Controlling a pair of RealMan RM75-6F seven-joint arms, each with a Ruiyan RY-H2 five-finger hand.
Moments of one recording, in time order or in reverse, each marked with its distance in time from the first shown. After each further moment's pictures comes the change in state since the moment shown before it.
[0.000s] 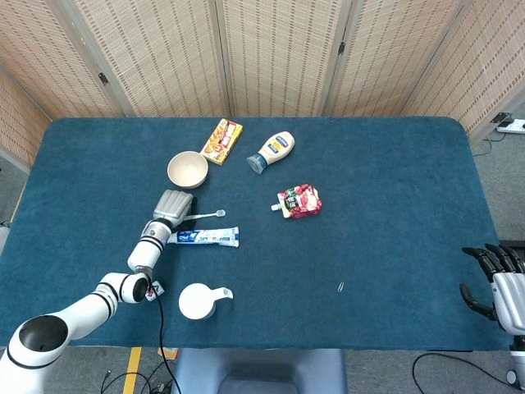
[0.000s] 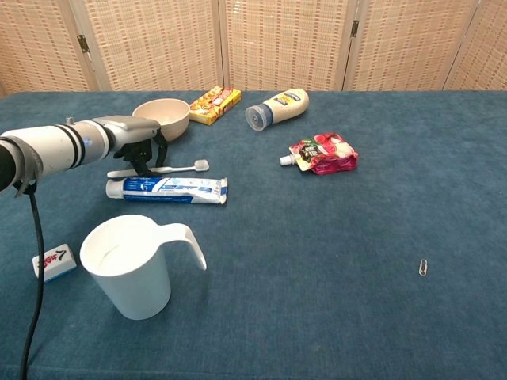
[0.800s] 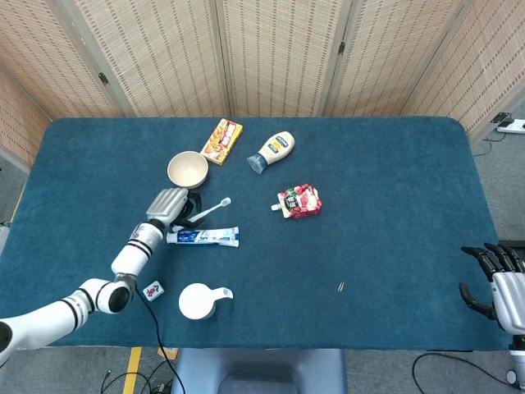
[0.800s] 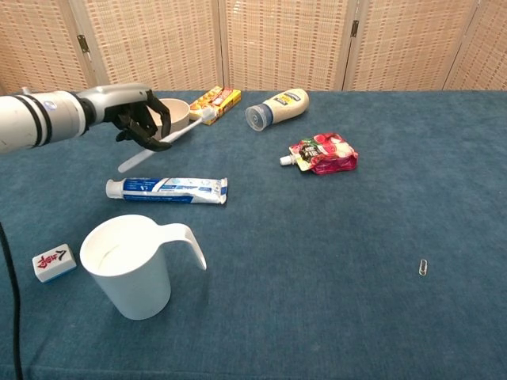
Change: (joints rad) left arm 0.117 0.251 -0.082 -0.429 0.123 0.103 -0.388; right arm 0.001 -0.009 0.004 0.013 -0.007 0.002 0.010
